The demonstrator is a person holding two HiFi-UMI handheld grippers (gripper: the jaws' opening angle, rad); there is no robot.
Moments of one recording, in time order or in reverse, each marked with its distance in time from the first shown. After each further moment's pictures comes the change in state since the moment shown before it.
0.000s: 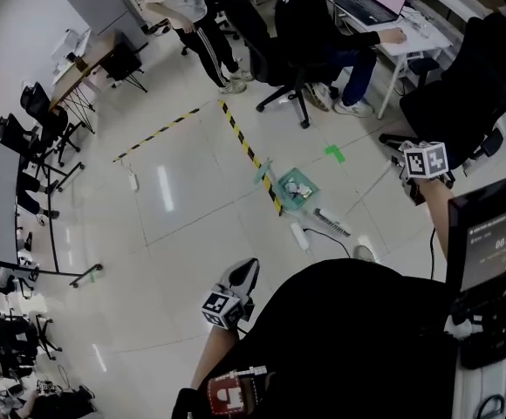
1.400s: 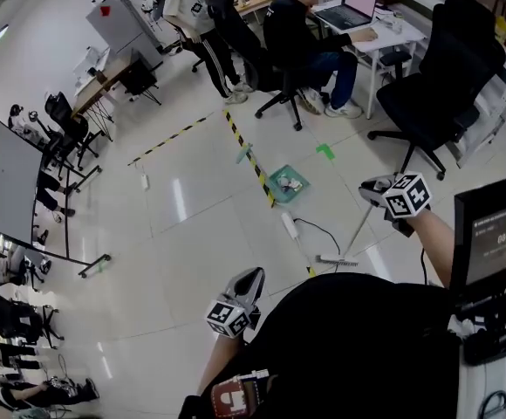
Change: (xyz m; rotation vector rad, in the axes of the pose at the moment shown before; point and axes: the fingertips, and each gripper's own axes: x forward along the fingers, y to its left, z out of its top) left arm -0.059 -0.250 -0.078 0.050 -0.058 0.014; right arm -0.202 0.084 -0.198 -0.234 0.043 0.320
